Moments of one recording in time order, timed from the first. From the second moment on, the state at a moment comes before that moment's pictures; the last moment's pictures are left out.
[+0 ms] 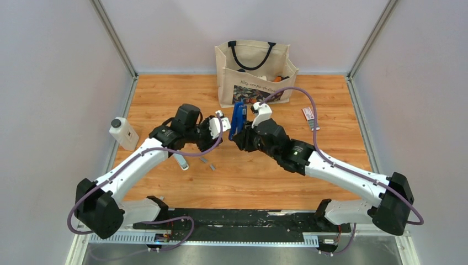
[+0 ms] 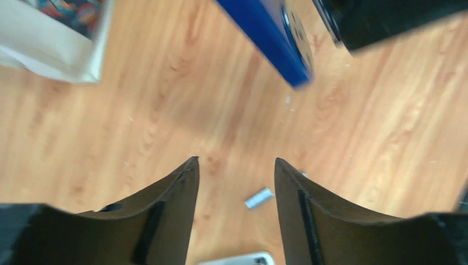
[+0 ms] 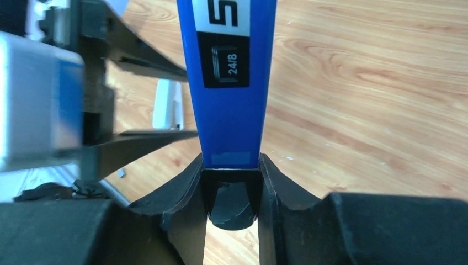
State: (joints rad) left arm -0.57 1.21 0.96 -0.47 0.34 0.64; right arm 0.98 1.22 0.97 -0.15 0.21 0.60
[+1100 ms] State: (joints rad) left arm -0.13 0.95 1.02 -0.80 0.69 0.32; right arm 0.84 2.23 1.93 -0.86 0.14 0.28
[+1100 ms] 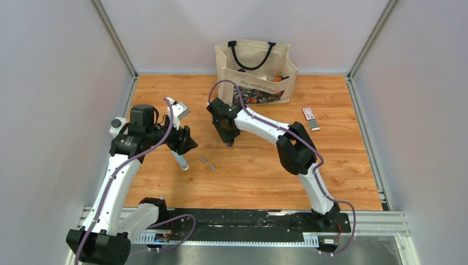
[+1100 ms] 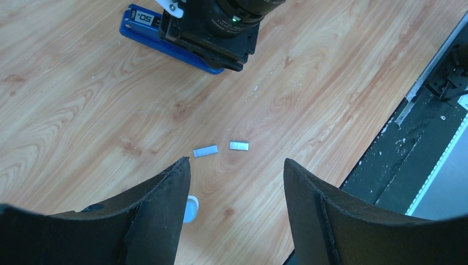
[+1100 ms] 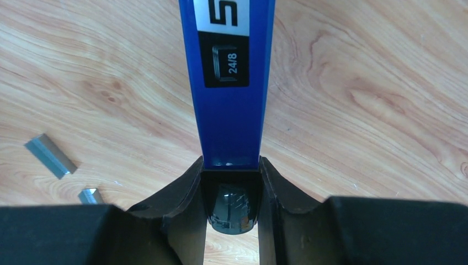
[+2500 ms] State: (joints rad) left arm -0.13 0.94 1.02 -0.80 0.68 0.27; right arm 0.14 1.64 1.43 -0.65 0.26 0.48
